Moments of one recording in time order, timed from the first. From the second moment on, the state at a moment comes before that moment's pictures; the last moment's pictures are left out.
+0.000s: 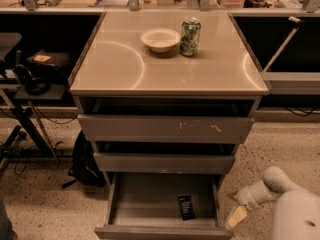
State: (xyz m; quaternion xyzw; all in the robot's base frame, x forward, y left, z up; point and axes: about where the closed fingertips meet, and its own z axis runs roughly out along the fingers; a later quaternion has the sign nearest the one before) arm 0.473 -0.305 0.246 -0.46 0.81 0.35 0.12
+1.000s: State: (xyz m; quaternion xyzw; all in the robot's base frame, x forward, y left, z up) arm 0.464 -0.264 0.212 -0.45 0.77 0.44 0.09
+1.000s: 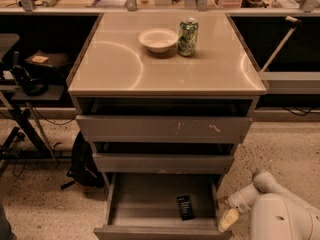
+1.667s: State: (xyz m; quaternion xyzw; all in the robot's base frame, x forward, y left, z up) arm 0.473 -0.259 0.219 -0.47 0.76 0.43 0.10
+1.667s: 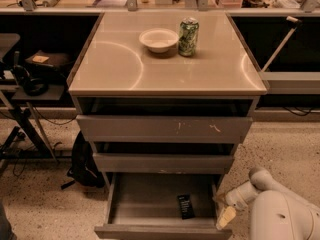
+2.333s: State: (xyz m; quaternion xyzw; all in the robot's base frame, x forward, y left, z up) arm 0.485 -0.202 0.267 -0.56 0.72 0.39 0.12
